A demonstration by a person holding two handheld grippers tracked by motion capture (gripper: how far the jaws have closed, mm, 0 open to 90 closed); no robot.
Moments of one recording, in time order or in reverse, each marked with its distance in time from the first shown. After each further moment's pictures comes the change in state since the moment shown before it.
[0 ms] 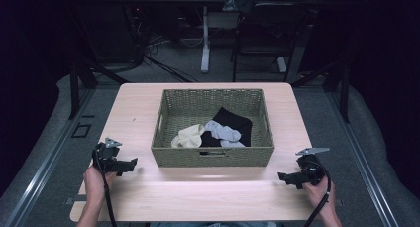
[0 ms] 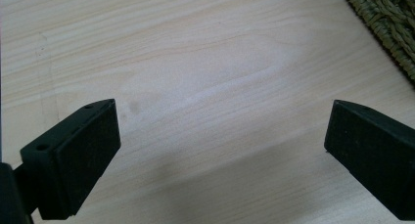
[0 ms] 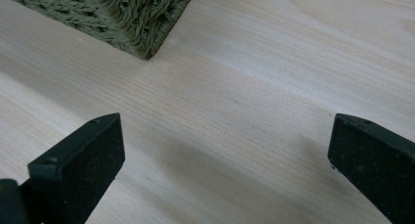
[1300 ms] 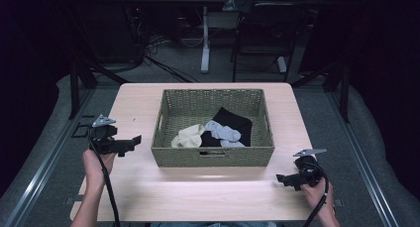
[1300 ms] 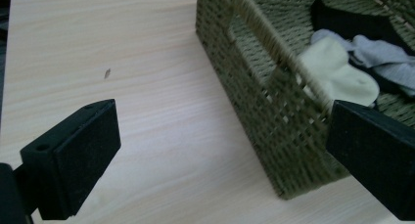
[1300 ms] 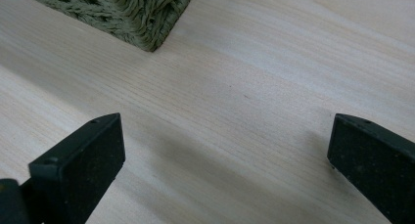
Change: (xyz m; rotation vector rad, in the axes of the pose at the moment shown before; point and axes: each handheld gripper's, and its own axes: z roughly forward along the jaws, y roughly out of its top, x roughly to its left) left arm -0.014 0.072 -0.062 -0.215 -0.158 -0.090; right arm 0.006 -0.002 0.005 0.016 -0.007 -0.008
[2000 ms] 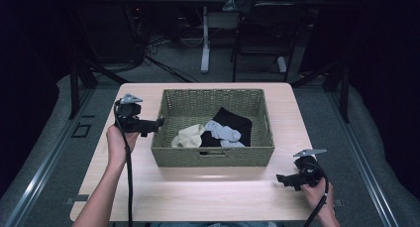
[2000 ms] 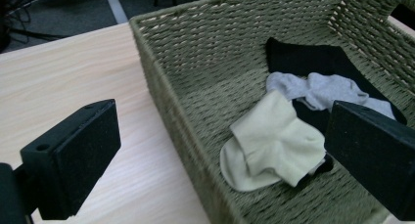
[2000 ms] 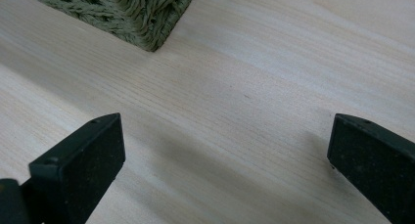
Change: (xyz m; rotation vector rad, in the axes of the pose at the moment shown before) left arm -0.050 0.067 0.033 -0.011 -0.062 0.112; right arm 0.001 0.000 -0.001 -0.002 0.002 -0.004
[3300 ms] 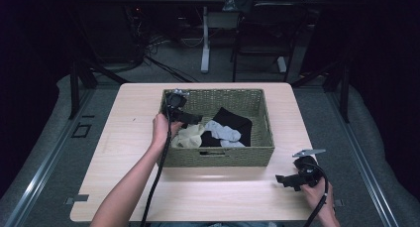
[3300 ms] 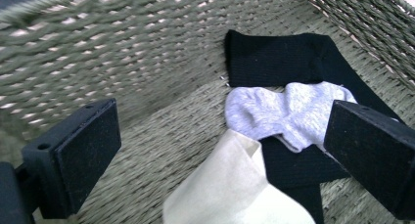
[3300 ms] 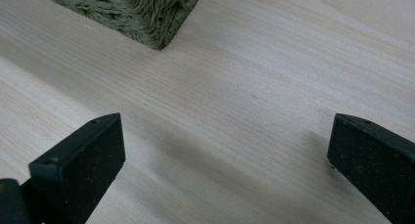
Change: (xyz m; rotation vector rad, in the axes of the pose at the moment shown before) left arm -0.045 0.029 0.126 0.154 -0.100 0.061; right arm 0.001 0.000 0.001 0.007 0.014 -0.017
